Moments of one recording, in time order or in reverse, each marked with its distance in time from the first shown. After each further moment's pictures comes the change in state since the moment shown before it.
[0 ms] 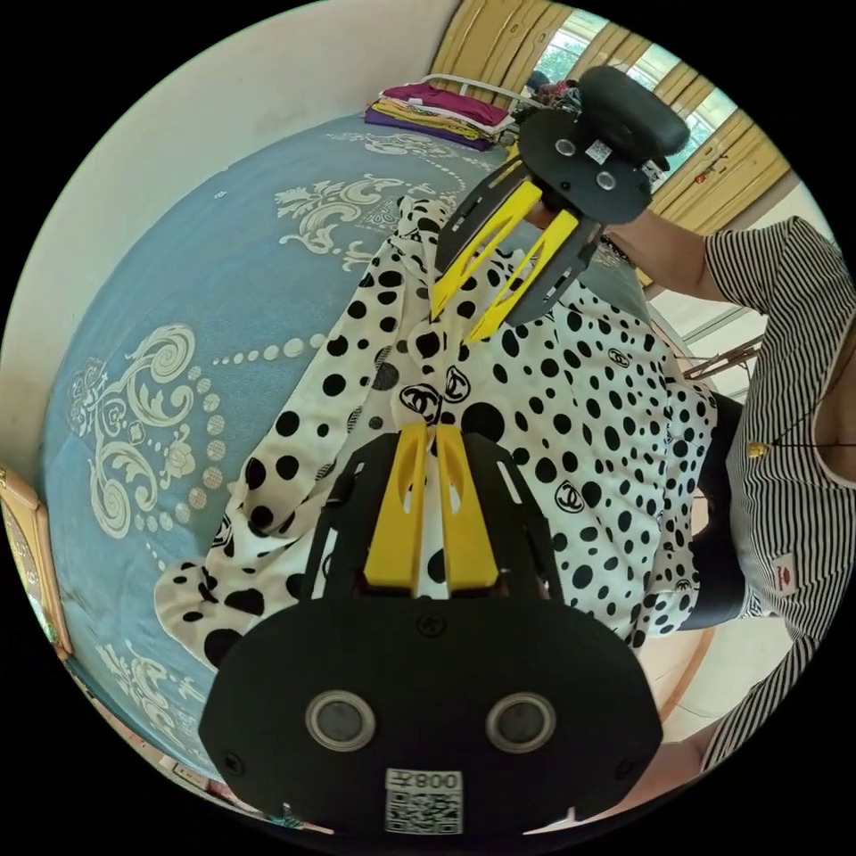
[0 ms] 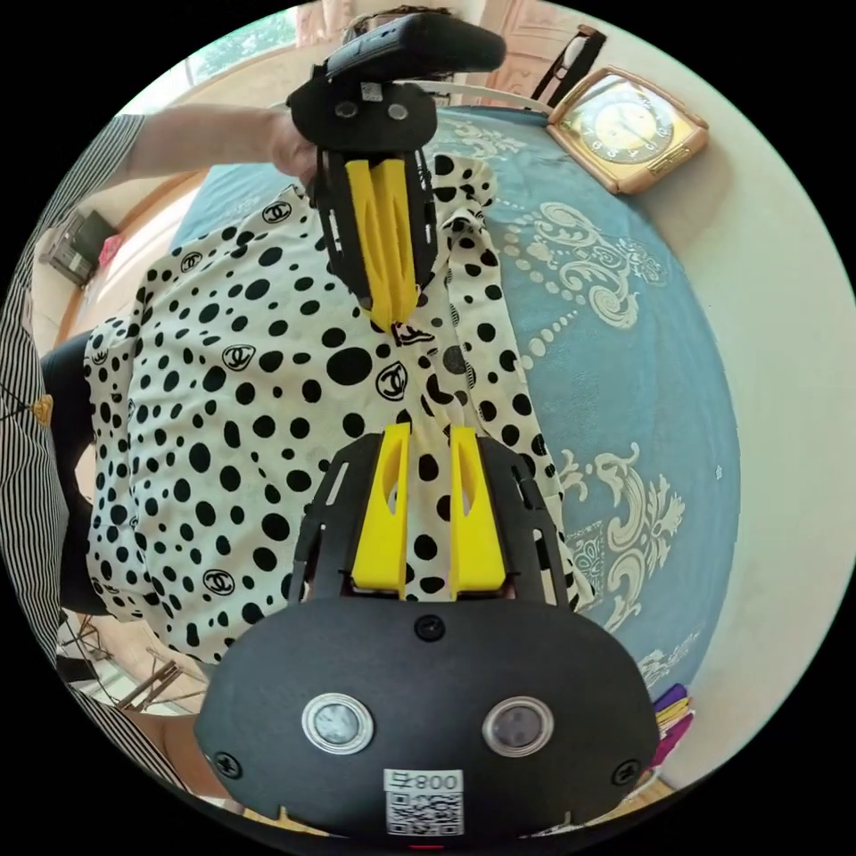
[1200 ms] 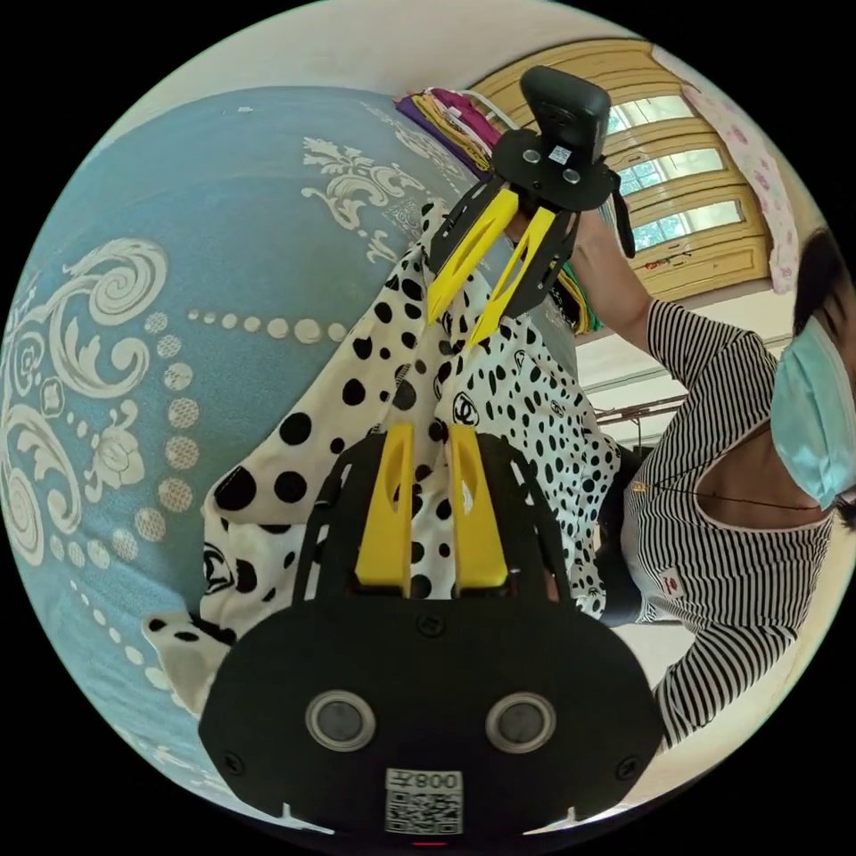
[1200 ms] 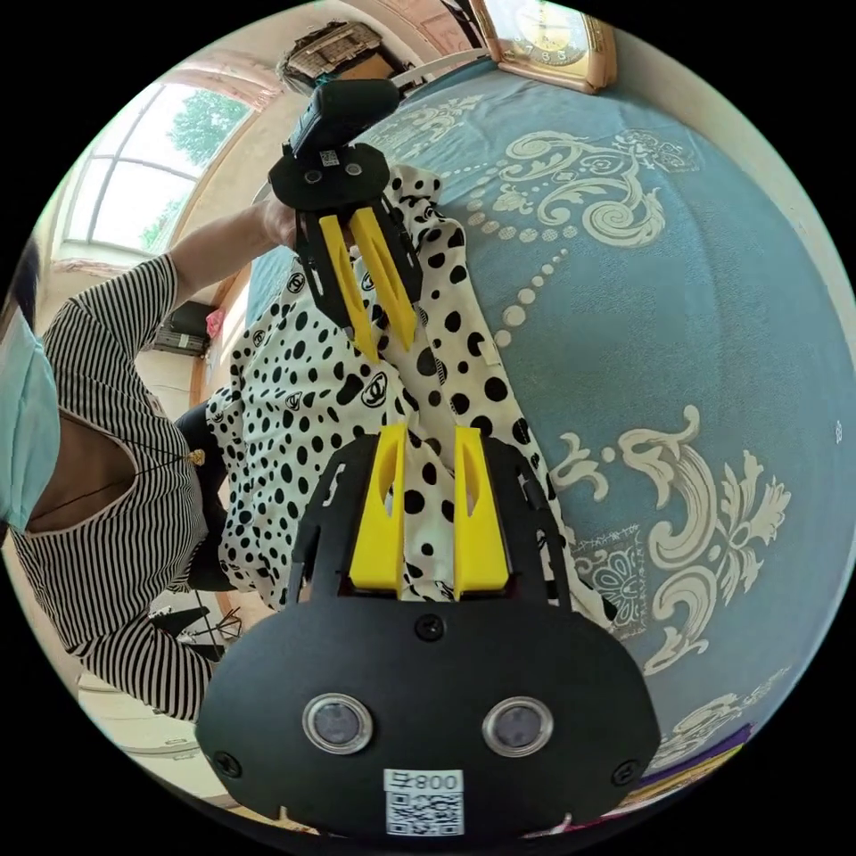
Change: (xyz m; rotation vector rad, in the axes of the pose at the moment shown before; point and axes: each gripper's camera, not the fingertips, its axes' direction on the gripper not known) left arm -0.175 -0.054 -0.033 0.050 0.403 -0.140; right arm 0.221 -0.050 0.090 -0.088 -0.554 0.125
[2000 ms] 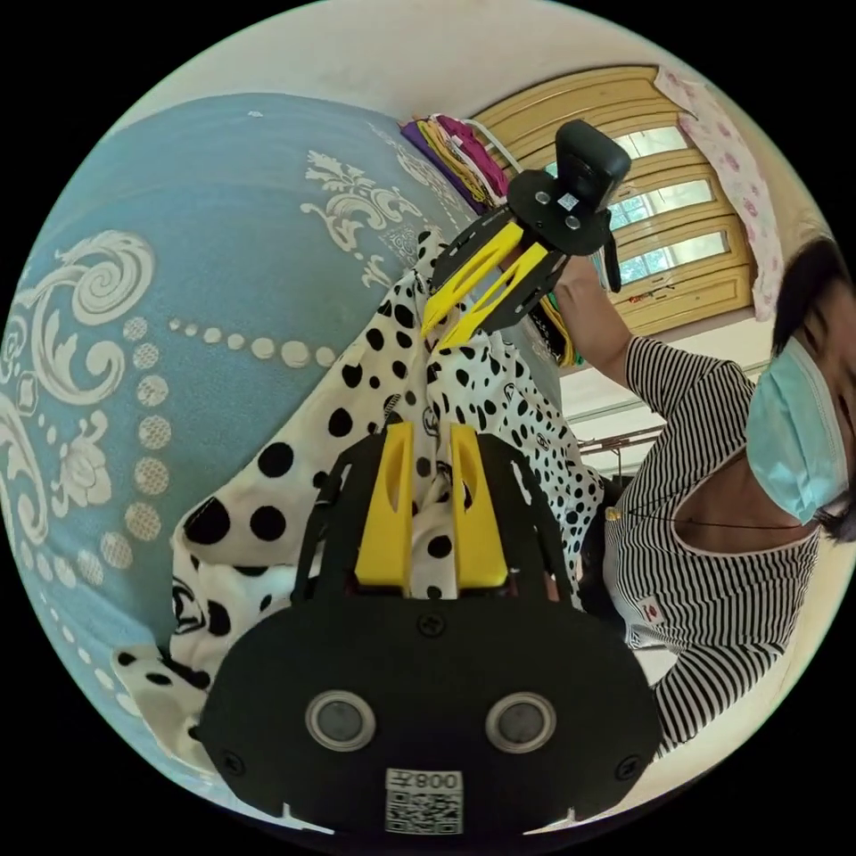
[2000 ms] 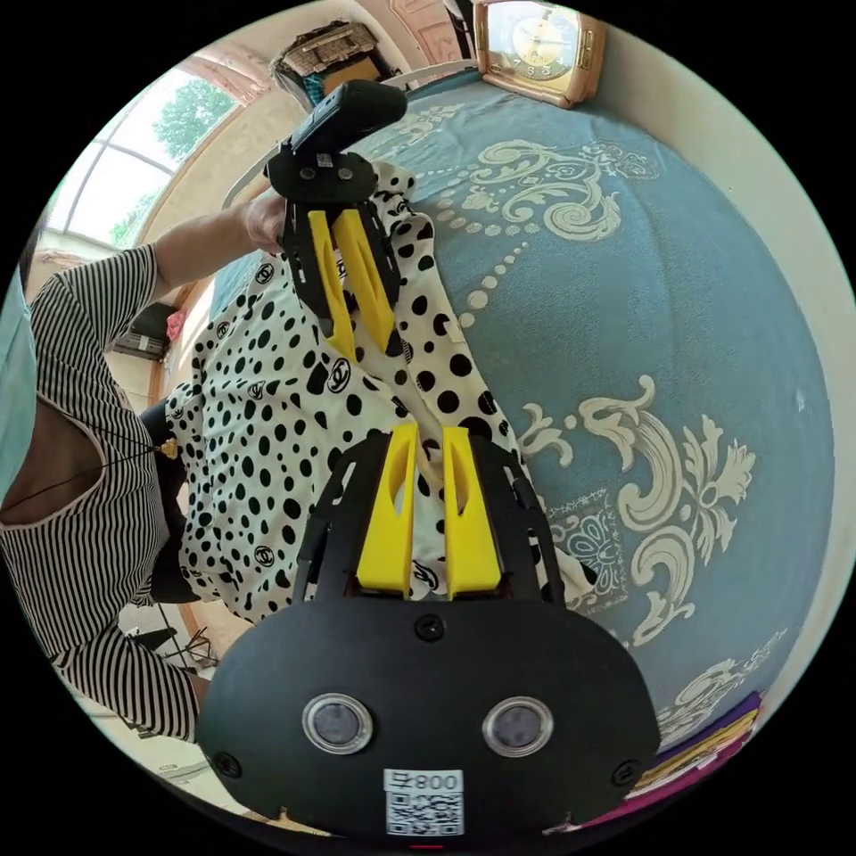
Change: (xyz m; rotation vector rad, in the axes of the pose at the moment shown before) left arm 0.001 0.010 -0.006 0.099 0.076 -0.053; right arm 0.007 0.044 -0.033 0.031 0.164 0.002
